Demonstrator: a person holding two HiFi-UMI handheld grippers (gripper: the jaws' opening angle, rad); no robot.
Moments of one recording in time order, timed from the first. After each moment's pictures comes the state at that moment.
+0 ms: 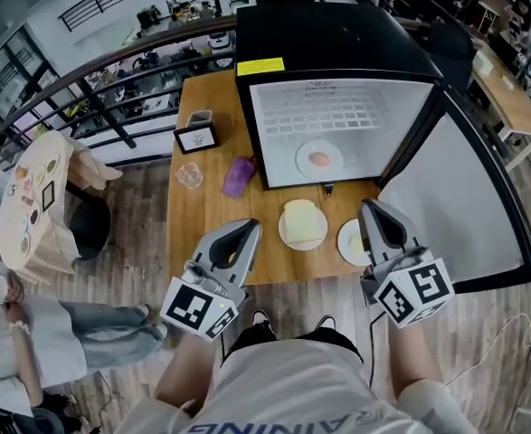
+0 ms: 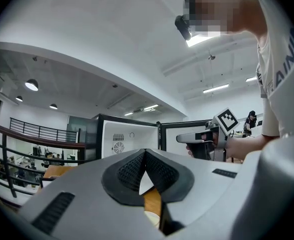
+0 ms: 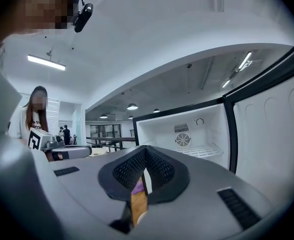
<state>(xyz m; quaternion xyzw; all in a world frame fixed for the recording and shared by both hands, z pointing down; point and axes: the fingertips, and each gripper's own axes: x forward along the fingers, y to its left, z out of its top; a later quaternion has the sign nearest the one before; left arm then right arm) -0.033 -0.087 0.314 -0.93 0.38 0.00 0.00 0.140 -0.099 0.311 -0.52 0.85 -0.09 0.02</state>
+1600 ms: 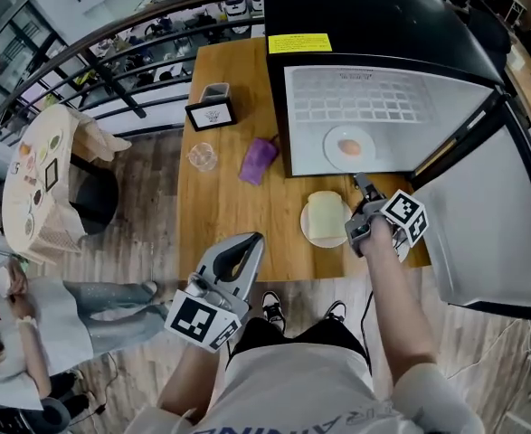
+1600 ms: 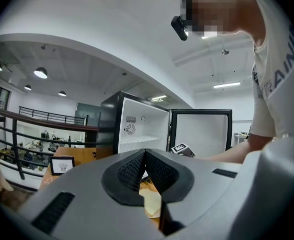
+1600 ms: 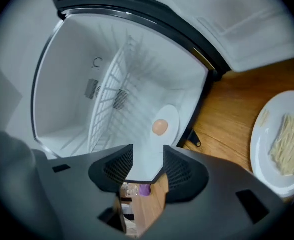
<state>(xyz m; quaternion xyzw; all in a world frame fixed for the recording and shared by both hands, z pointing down) -0.078 -0.104 0.377 -0.91 0.41 -0.04 -0.06 0.156 -0.253 0.567 -0.53 0.58 -0.58 0.21</state>
